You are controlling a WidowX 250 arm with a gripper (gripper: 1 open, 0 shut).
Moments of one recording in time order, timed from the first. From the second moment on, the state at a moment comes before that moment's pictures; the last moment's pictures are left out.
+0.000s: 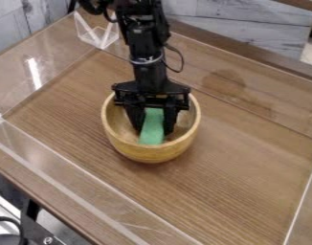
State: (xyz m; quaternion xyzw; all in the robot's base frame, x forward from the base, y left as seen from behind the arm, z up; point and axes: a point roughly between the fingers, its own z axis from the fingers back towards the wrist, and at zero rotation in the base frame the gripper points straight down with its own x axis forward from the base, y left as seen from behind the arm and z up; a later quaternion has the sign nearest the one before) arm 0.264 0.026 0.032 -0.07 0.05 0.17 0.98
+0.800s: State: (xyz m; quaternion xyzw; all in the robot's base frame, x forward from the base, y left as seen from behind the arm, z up) arm 0.247 0.010 0.035 -0.07 0.11 0.15 0.98
